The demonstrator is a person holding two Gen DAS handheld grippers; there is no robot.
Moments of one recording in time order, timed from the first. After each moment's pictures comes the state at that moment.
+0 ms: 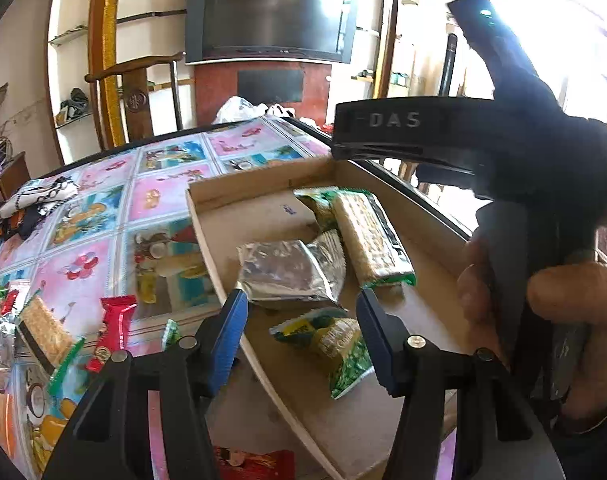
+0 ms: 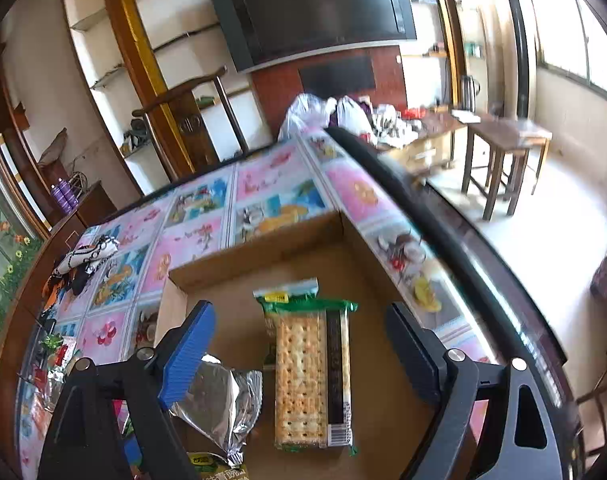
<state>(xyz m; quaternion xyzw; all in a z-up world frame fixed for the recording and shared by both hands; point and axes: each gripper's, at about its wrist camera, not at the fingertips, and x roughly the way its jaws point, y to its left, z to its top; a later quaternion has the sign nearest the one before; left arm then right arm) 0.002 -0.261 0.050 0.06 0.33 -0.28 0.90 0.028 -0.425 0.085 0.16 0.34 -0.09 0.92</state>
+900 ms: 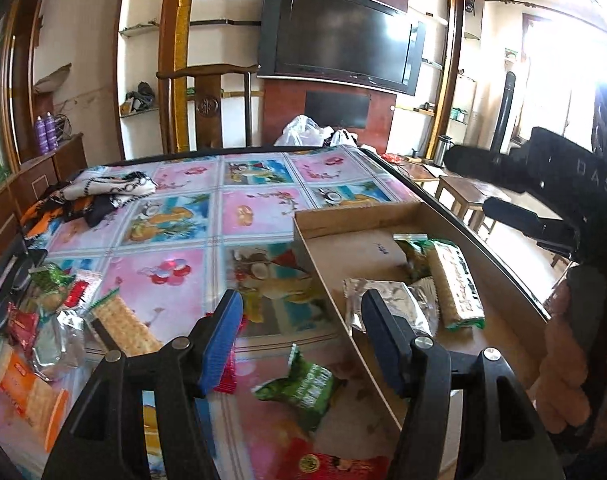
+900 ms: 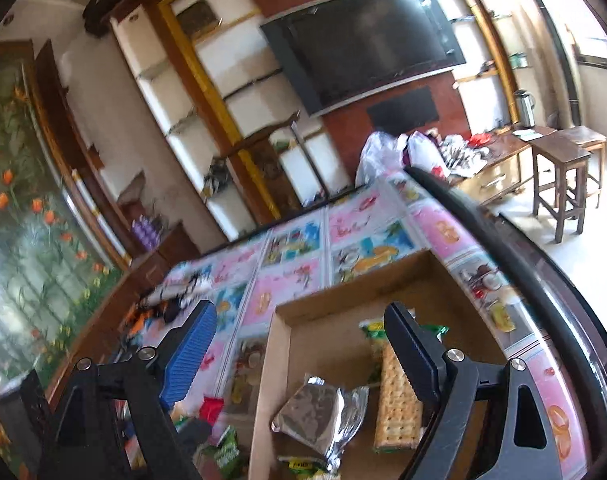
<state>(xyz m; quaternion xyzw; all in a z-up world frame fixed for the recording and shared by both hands) 0.021 -0.200 0.072 0.02 0.30 -0.18 0.94 0.011 -0.404 0.111 0.21 0.25 0.05 0.94</state>
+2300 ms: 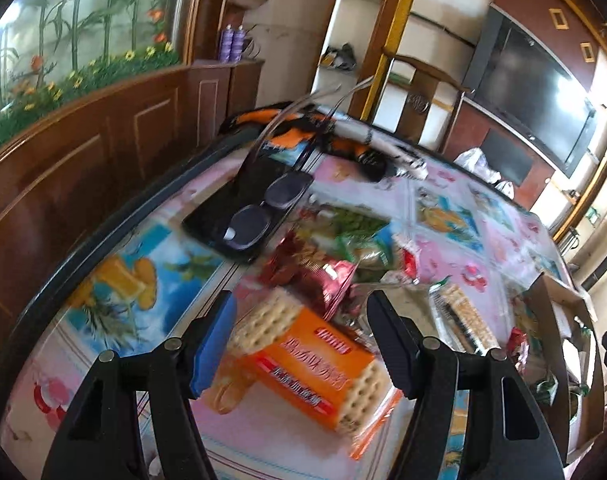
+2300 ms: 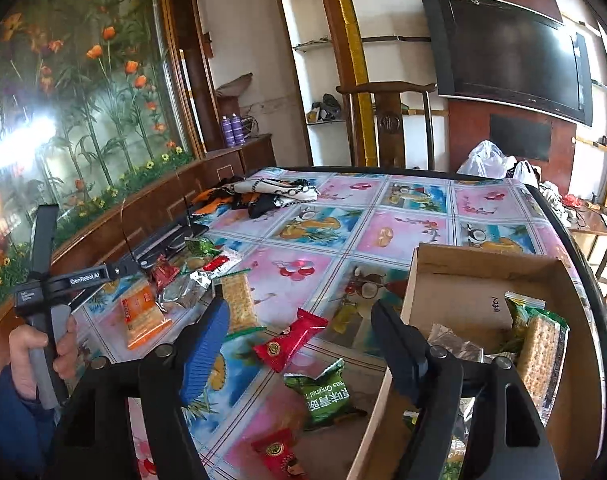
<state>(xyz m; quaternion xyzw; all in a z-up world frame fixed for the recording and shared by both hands) 0.024 0.069 0.049 -0.15 0.36 0.09 0.92 -0.011 -0.274 0.085 0.02 0.28 0.21 0.93</state>
